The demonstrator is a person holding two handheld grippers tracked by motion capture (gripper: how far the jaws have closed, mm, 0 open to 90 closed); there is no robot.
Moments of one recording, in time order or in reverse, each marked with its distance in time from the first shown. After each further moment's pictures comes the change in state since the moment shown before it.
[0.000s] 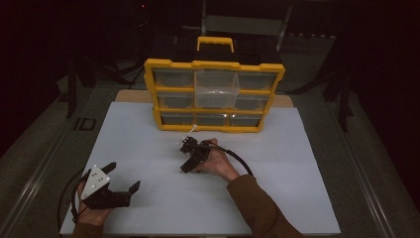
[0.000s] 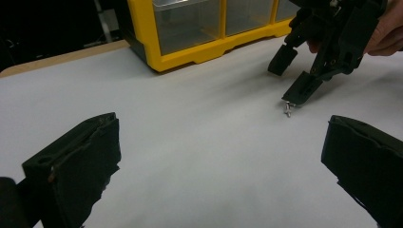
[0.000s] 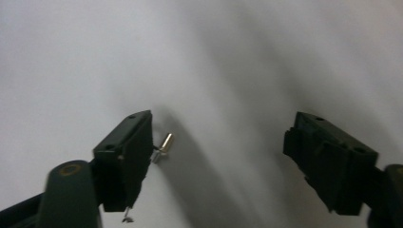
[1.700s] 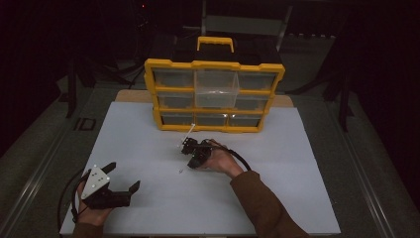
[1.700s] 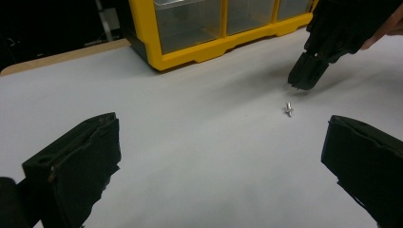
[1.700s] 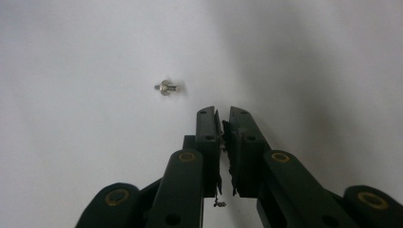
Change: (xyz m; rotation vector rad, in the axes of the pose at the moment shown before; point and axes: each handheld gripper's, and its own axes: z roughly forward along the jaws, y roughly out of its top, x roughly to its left) left arm 0.000 0.000 0.000 0.003 0.002 -0.005; right arm 0.002 0.001 -0.019 0.085 0.072 -0.115
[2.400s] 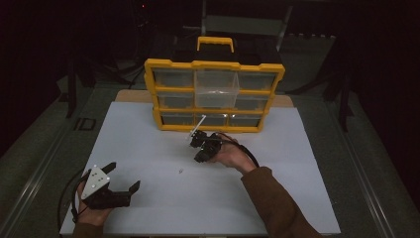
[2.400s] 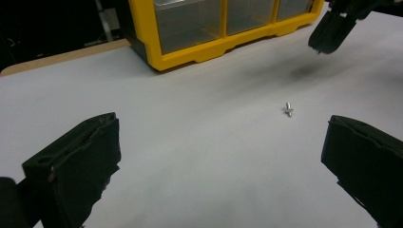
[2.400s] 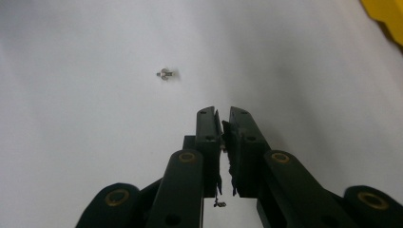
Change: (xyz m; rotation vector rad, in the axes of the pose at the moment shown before) left arm 0.000 0.000 0.000 -0.001 0.001 0.001; right arm -0.008 -0.009 -0.045 -0.038 -0.009 0.010
